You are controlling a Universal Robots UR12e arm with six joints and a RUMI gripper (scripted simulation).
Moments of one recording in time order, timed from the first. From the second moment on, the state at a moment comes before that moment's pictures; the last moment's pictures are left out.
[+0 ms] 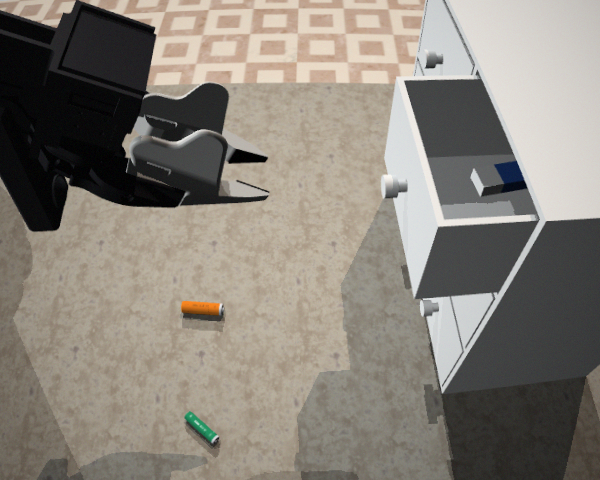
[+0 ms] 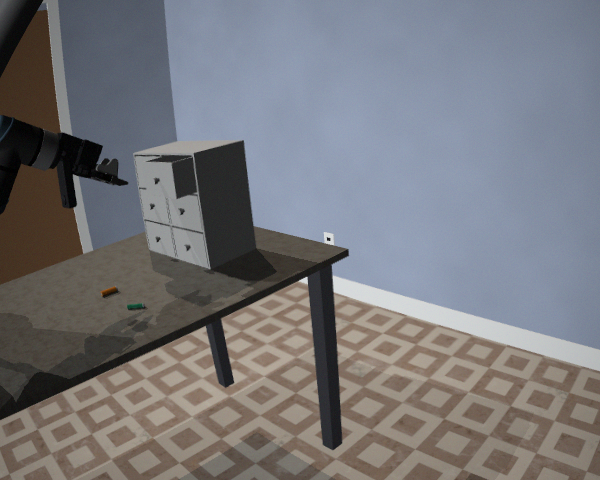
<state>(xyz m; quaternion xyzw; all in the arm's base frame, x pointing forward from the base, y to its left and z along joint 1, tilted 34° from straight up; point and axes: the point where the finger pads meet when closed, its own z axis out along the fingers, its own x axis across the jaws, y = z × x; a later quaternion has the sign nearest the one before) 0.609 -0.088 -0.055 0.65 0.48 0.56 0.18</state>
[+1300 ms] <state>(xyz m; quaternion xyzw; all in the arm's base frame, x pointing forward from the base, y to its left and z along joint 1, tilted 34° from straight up) 0.624 -0.084 -0.057 0.65 0.48 0.56 0.18</state>
